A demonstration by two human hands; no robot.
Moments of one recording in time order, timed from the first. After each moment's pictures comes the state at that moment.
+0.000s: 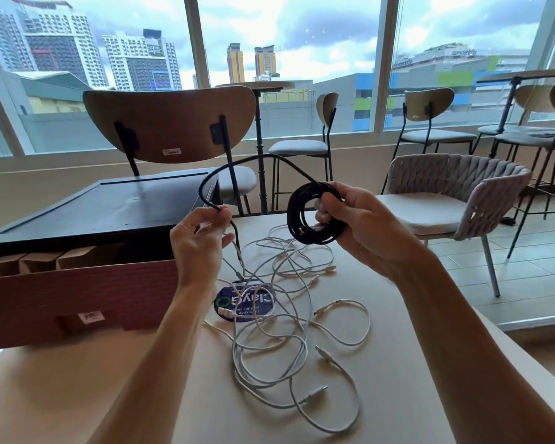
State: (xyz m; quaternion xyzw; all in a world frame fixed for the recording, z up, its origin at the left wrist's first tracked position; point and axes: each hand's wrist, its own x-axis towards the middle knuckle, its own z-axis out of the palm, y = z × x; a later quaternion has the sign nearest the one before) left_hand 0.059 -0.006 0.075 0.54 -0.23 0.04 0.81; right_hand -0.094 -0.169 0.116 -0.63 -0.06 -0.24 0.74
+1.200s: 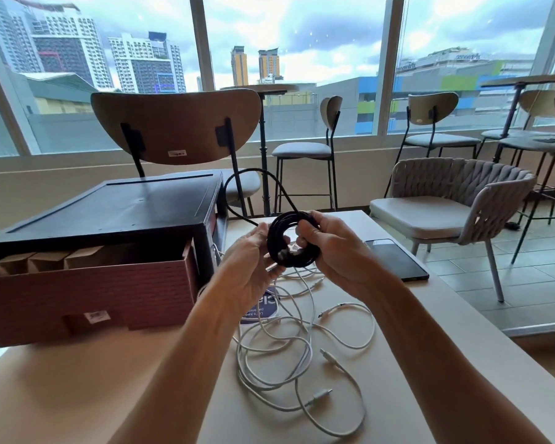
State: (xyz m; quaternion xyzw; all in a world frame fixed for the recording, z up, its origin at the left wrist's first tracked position) left_hand 0.023 -0.023 0.082 0.50 -0.17 -0.34 0.78; right_hand -0.059 -0.148 0.081 -0.68 0.01 -0.25 0.69
